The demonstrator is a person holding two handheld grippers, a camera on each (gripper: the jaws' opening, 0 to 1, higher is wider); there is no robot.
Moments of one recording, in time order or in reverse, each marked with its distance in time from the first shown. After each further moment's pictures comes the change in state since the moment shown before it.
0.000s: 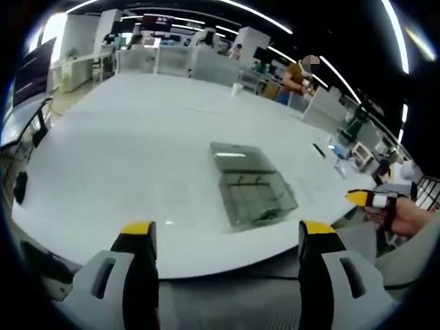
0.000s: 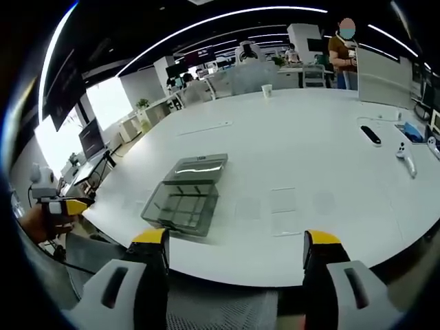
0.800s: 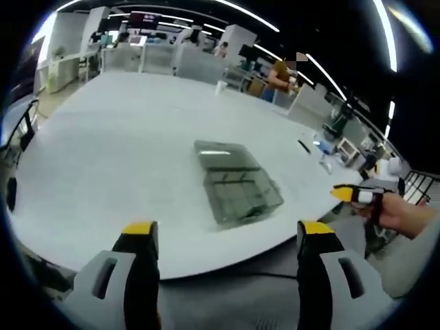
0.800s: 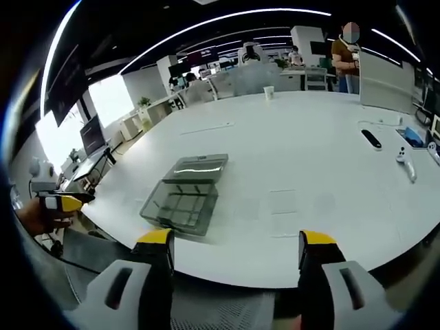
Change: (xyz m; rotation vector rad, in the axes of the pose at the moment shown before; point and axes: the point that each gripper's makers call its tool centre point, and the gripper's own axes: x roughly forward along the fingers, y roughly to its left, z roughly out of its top) left arm -0.002 -0.013 0.001 0.018 0.011 -0.103; right arm -0.001 -0.001 0.000 -0.029 -0.013 0.005
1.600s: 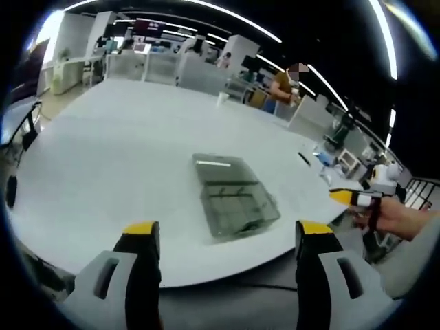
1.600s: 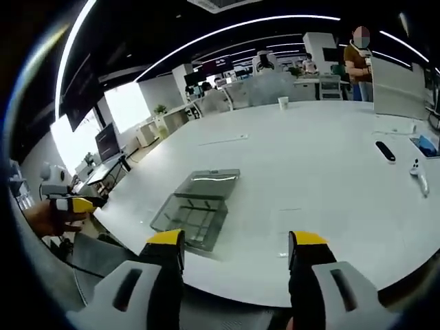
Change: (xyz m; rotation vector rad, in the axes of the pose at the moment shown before) left arm 0.003 -0.015 0.016 -0.020 -0.070 0.011; right arm 0.005 -0.005 0.028 -0.014 -0.063 0.107
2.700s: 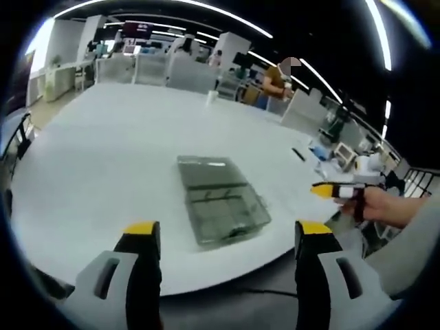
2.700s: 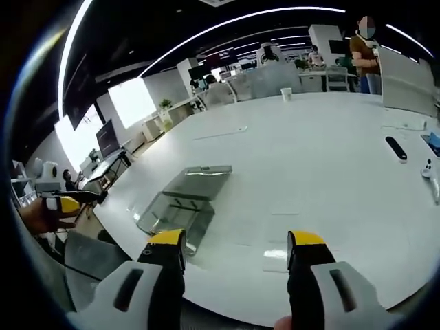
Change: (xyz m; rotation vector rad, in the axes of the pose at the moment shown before) left arm 0.024 -0.018 0.006 0.045 0.022 -0.027; right arm 0.036 -0.032 0.000 -0.002 0.056 0.040
